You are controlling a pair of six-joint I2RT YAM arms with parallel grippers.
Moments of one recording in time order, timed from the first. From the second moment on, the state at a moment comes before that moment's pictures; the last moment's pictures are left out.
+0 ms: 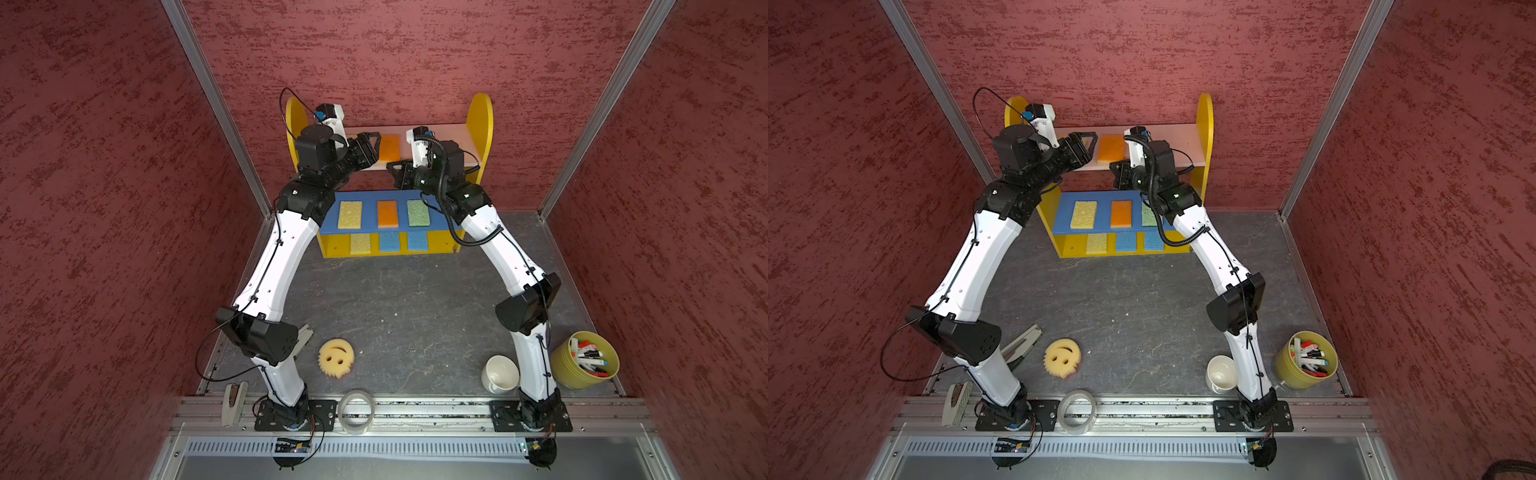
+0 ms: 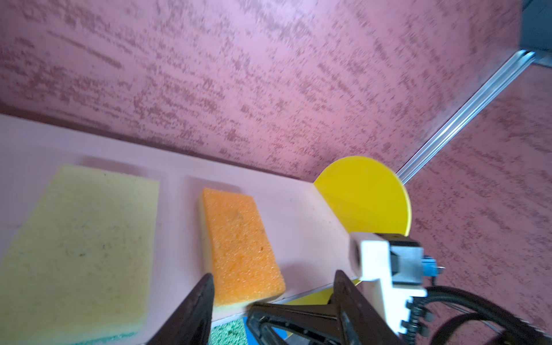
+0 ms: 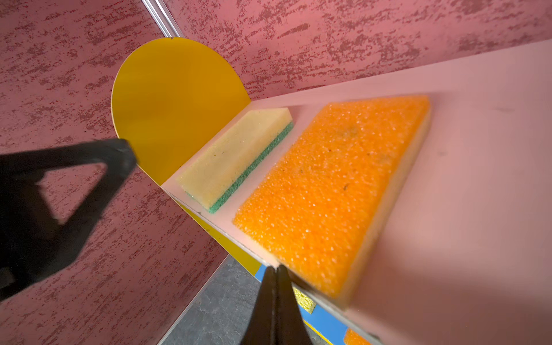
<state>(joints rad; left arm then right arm) -0.32 1.74 2.13 -0.39 0.14 -0.55 0.52 2.18 2.50 -0.45 -0.30 0.41</state>
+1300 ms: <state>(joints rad) -0.61 0.77 1.05 -1.19 -0.30 -0.85 1.13 1.65 1.08 -0.36 -0.20 0.47</state>
